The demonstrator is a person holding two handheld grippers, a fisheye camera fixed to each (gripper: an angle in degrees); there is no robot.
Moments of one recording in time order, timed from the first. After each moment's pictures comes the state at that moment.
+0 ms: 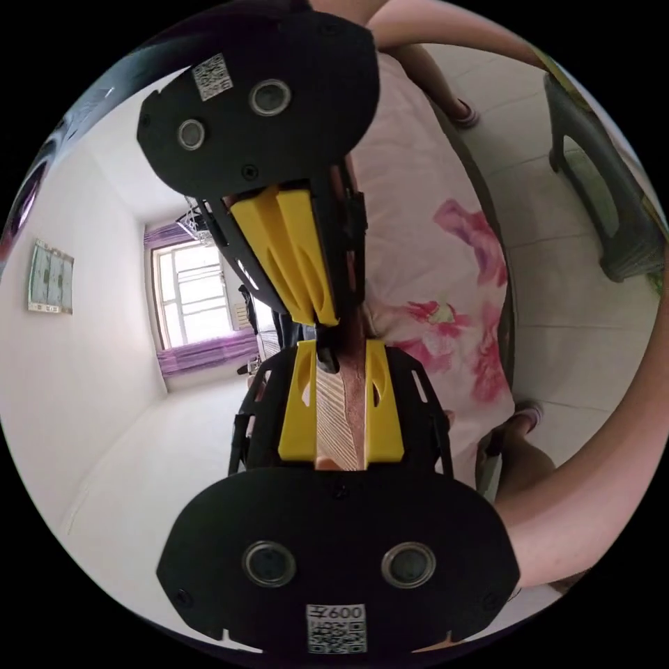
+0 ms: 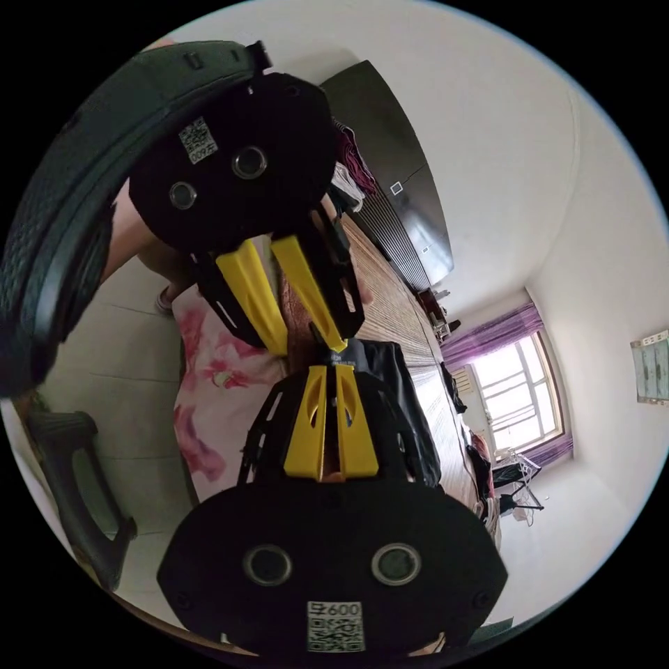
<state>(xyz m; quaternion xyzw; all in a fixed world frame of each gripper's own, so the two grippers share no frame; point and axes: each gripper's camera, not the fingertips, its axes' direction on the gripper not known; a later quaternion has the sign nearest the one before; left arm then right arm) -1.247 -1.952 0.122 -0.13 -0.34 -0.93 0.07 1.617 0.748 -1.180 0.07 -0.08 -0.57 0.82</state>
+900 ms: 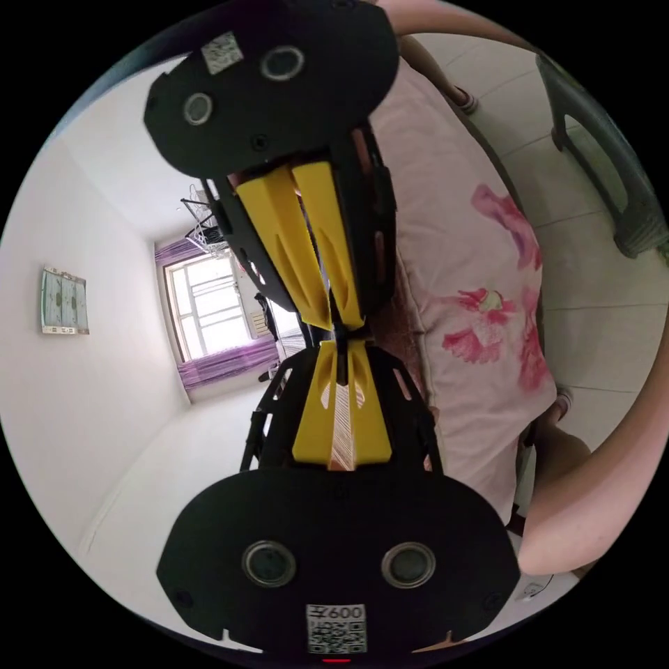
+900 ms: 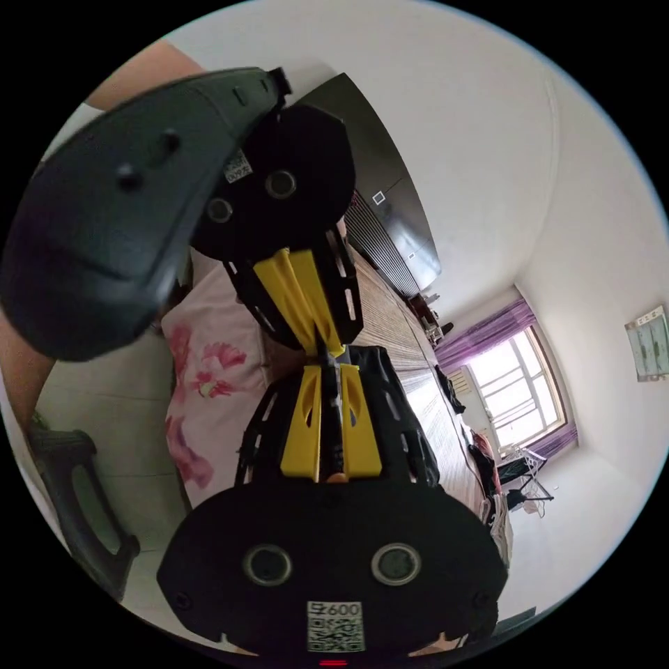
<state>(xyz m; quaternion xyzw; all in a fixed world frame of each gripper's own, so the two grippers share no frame) -1.239 -1.960 0.102 -0.18 -0.34 -0.92 0.10 1.614 0.732 -1.188 0.10 -0.08 -0.54 0.84</state>
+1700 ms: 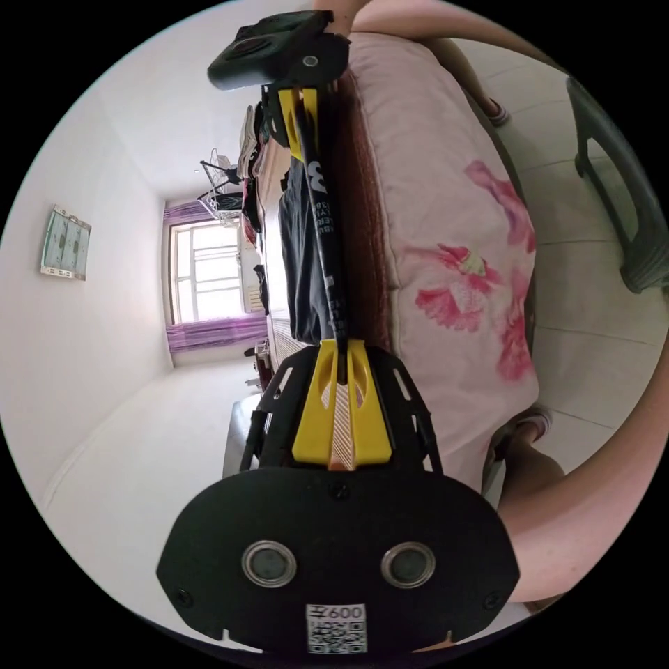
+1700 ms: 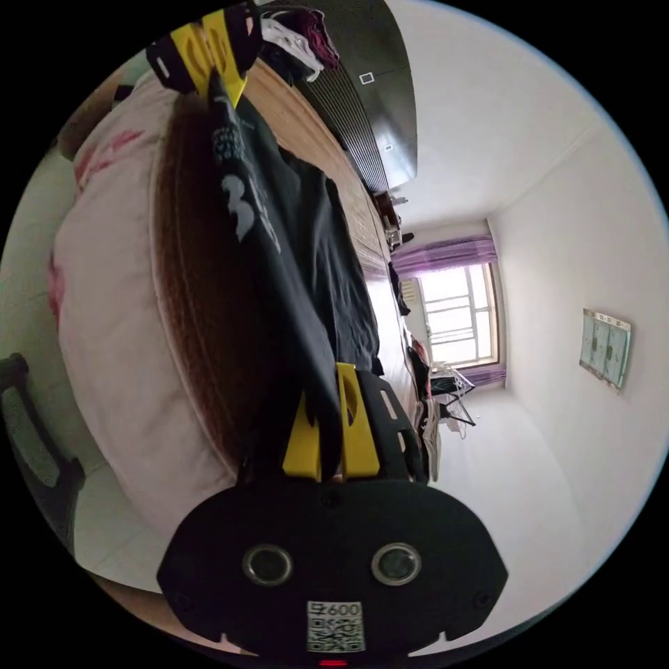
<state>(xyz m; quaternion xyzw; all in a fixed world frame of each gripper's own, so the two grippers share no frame) -1.265 -1.984 0.122 -0.14 -0.34 -0.93 0.02 1.649 0.722 -1.148 -0.04 0.17 -0.57 0.80</state>
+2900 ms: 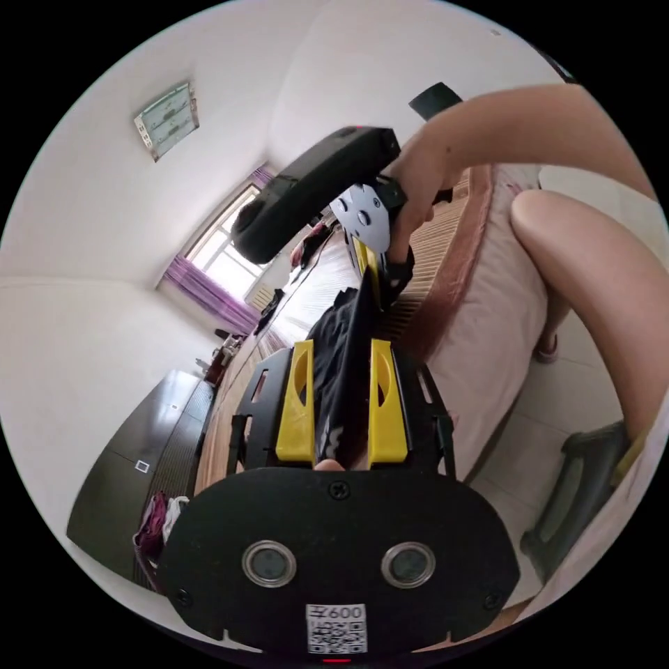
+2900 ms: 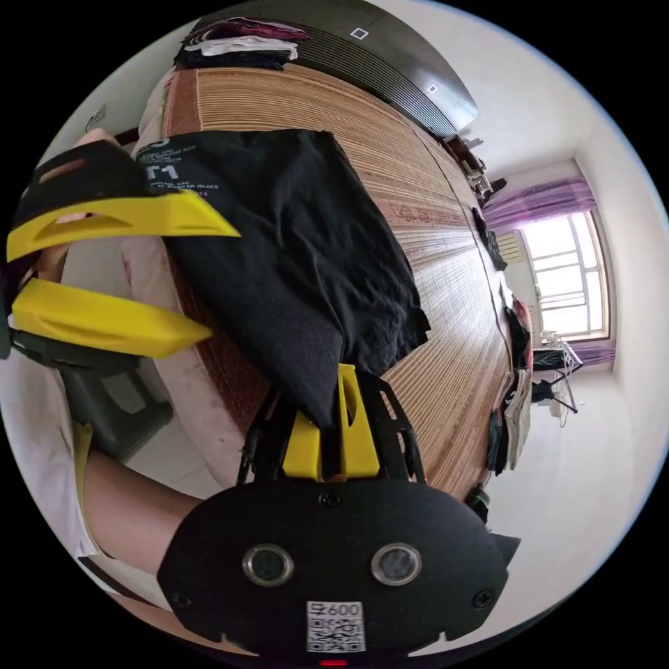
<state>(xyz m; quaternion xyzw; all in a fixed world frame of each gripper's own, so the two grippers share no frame) -1.263 -1.897 -0.060 0.04 -0.46 -0.85 -0.25 1.671 0.564 -1.204 -0.24 0.00 -0.52 0.82</state>
